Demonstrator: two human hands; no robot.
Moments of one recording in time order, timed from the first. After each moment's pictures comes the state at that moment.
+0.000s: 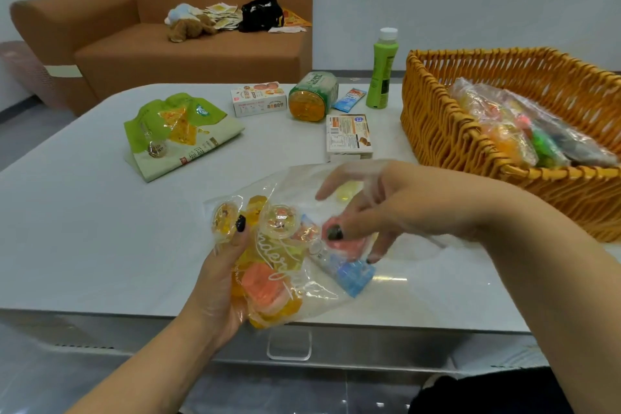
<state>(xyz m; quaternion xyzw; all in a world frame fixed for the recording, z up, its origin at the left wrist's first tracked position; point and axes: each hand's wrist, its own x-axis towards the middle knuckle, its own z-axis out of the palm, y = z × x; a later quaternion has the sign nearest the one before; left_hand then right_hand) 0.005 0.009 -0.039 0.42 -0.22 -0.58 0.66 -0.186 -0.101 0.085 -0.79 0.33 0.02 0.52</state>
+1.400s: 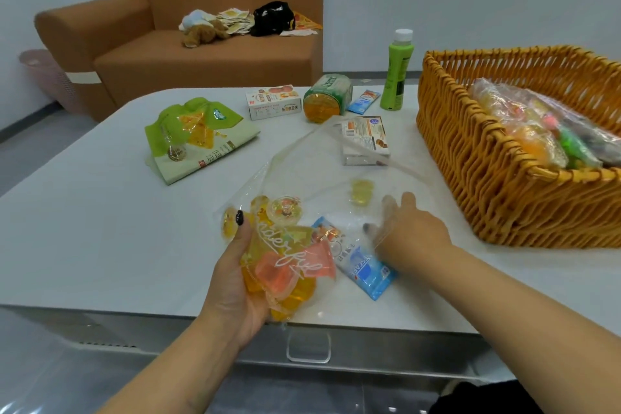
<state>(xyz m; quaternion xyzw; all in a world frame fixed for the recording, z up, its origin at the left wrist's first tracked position) 0.008 0.008 -0.029 0.42 -0.09 -0.59 0.69 -0.160 -0.130 -0.035 -0.80 0.59 0.03 0.07</state>
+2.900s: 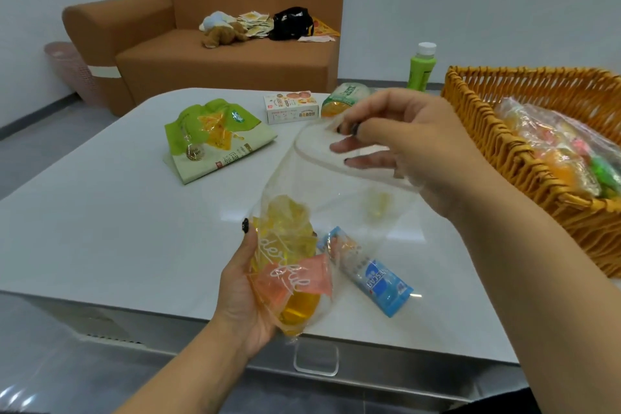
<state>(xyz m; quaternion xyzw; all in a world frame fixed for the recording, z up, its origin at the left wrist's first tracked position) 0.019 0.008 -0.041 0.35 -0.08 -0.59 0.72 -0.125 -0.102 0.109 -0.66 0.30 -0.39 0.57</state>
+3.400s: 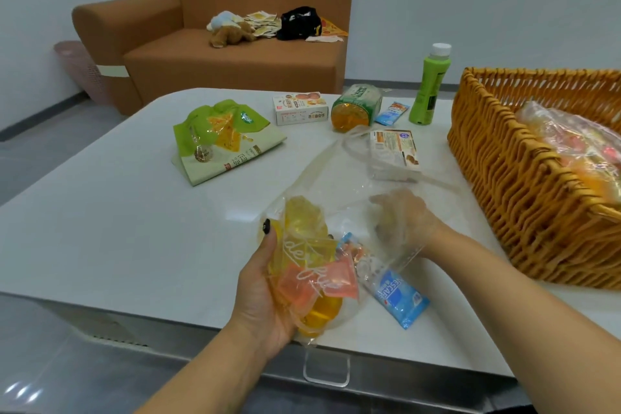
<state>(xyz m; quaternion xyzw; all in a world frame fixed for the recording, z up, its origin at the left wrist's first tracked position) 0.016 0.001 -0.032 0.39 -0.07 -0.59 0.70 -0.128 -0.199 -0.057 -0.88 0.46 -0.01 0.12</state>
